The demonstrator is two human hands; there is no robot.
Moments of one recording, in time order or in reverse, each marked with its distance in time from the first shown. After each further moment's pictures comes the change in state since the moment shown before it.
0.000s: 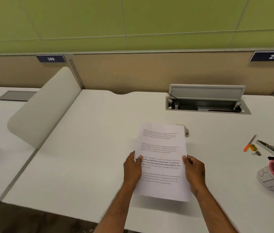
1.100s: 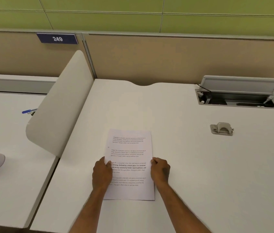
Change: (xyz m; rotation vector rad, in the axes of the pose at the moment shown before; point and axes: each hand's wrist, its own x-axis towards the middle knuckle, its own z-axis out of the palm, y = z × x) left_hand 0.164 -0.137 -0.272 0.385 0.109 -0.191; right_hand -0.072 -0.007 0.341 -0.344 0.020 0.089
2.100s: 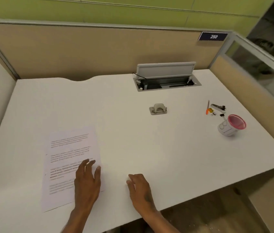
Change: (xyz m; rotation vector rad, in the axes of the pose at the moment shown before) left_hand -0.101 0.024 0.088 0.117 -0.094 0.531; right_hand -0.086 0.117 -0.105 -0.144 -0.047 -0.144
